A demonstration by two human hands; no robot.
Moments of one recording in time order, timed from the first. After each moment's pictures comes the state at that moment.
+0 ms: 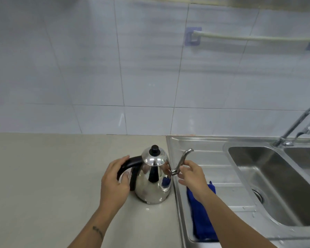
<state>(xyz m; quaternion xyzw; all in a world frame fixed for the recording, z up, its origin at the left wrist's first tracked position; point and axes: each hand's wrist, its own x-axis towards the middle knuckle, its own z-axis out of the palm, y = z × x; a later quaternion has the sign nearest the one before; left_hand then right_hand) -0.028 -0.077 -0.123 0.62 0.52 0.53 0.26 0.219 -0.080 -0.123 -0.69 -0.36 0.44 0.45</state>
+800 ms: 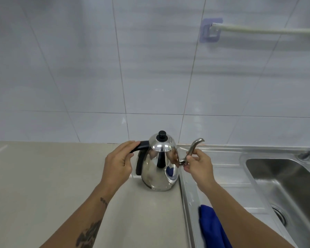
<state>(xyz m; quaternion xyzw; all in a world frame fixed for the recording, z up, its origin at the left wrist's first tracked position) -0.025 0.071 -0.108 0.75 0.46 0.47 0.10 0.236 0.039 -0.116 -0.68 -0.36 0.37 0.52</state>
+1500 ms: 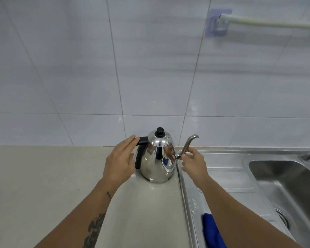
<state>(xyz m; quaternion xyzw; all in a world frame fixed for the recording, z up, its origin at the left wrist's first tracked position) -0.019 0.115 -0.122 0.77 0.53 0.35 0.08 0.232 0.087 -0.128 -0.72 -0.34 0.39 0.47</state>
